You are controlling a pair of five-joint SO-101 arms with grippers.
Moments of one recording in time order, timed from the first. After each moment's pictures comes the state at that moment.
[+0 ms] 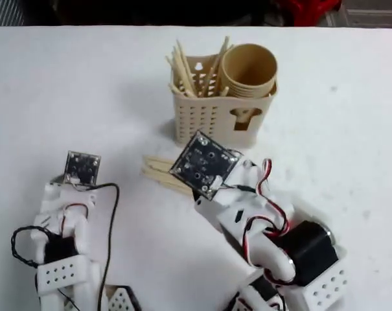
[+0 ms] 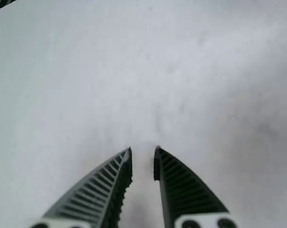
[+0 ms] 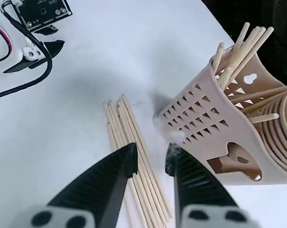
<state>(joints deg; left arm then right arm) -22.9 -77.6 97.5 28.6 -28.1 -37.2 -56.5 21.8 83.2 27.6</state>
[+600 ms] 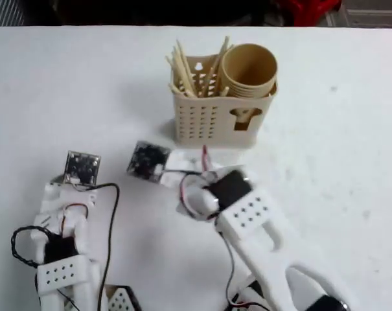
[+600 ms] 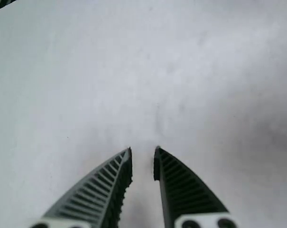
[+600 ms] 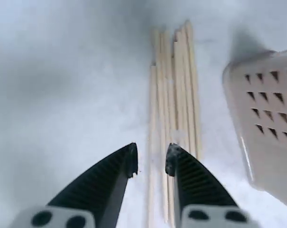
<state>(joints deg) -22.9 -77.6 97.5 28.6 -28.1 -40.7 -32.0 38.0 69.9 38.7</state>
